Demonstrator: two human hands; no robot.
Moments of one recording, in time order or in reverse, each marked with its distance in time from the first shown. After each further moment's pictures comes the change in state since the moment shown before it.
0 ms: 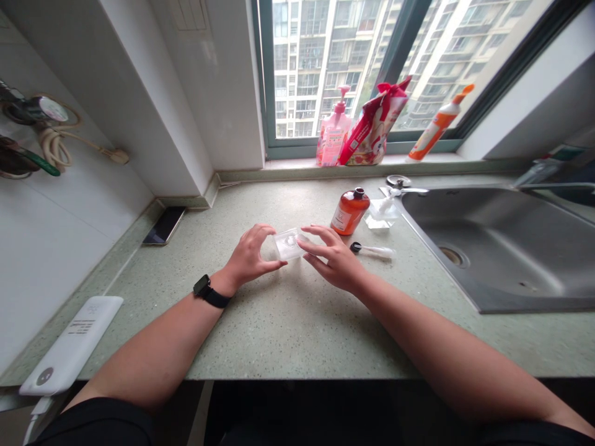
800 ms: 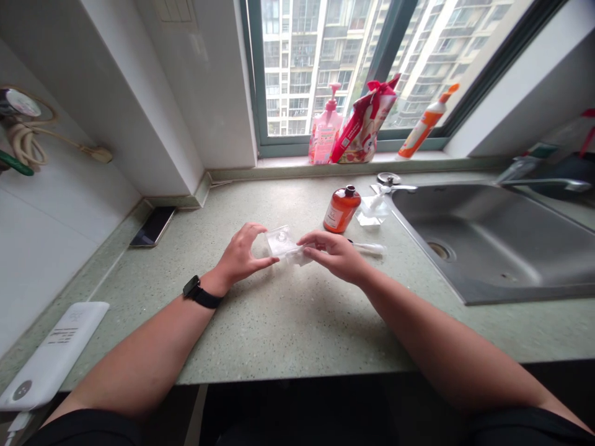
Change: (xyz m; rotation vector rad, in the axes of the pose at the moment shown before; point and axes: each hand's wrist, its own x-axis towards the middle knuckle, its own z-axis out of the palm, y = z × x) left_hand 0.001 -0.001 -0.002 -0.006 -0.003 -0.031; right_hand 0.009 -0.011 -0.025 0.511 -0.124 0.315
